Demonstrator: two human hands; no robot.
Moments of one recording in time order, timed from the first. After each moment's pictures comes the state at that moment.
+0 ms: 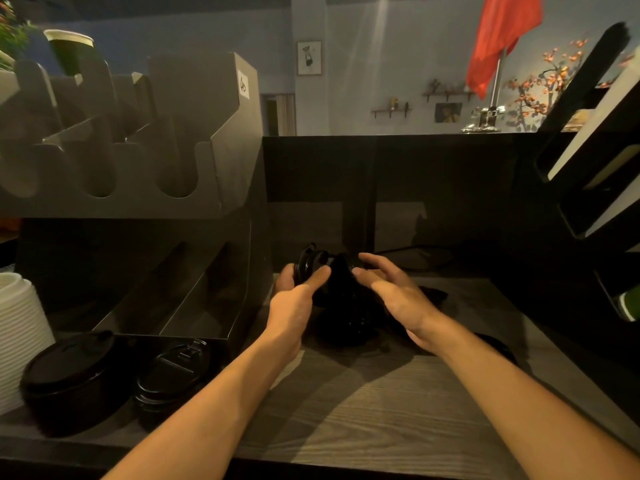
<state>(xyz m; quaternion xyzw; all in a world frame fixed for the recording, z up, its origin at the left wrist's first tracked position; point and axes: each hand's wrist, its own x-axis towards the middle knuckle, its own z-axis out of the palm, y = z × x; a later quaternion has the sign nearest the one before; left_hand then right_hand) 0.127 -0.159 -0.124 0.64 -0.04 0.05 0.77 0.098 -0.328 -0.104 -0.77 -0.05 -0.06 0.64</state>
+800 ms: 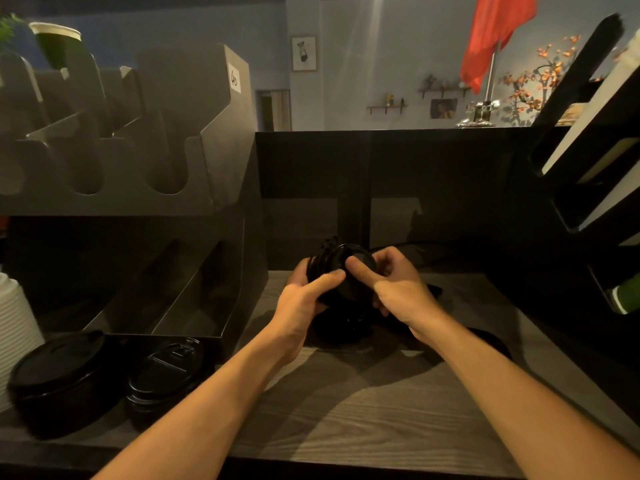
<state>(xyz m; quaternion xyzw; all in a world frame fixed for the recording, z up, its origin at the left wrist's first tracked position) 0.127 -0.160 -0.126 0.61 -0.19 -0.04 0.77 0.098 -0.329 -0.100 -0.78 -0.01 -0.16 0.61</state>
